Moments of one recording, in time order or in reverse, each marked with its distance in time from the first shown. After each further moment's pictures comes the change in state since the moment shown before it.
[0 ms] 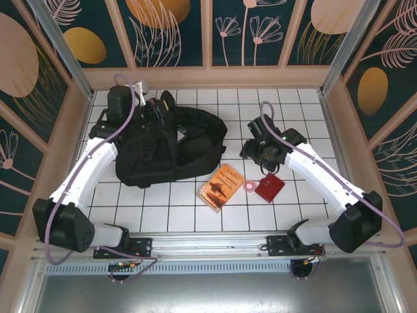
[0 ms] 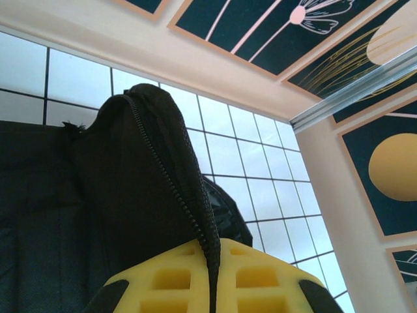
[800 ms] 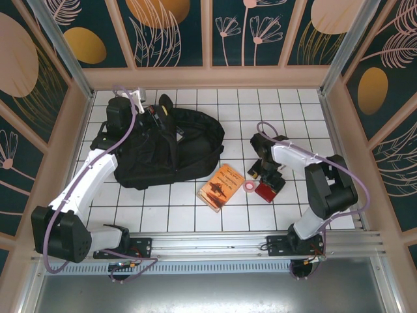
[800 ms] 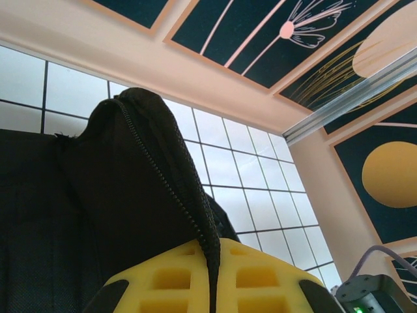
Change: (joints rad) left arm 0.000 -0.070 -0.163 0.176 -0.004 -0.020; right arm -0.160 0.311 -0.214 0.126 -0.059 0.153
